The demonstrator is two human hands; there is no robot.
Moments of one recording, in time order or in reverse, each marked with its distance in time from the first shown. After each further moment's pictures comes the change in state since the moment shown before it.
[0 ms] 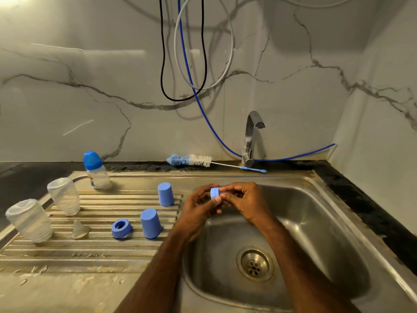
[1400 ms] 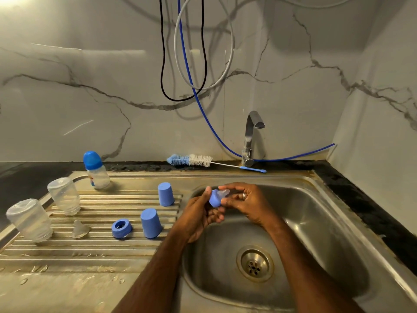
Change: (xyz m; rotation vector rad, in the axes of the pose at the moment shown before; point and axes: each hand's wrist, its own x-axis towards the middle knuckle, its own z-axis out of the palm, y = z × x) left_hand 0.003 -0.001 0.000 -0.134 -0.030 -0.234; right_hand -0.003 0.000 -0.010 0.168 -0.125 0.040
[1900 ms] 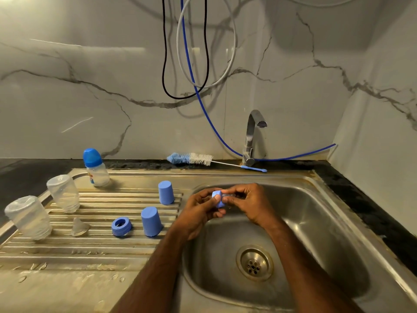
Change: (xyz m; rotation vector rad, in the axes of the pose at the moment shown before) left_hand 0.001 -0.002 -0.006 0.070 -0.045 0.105; right_hand 0.001 0.006 0.000 -0.208 0.056 0.008
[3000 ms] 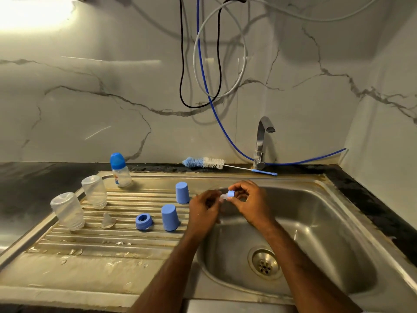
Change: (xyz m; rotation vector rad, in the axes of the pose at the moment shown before) left_hand -0.037 0.013 0.014 0.786 0.445 0.325; right_hand -0.006 -0.014 0.031 -0.053 0.182 -0.120
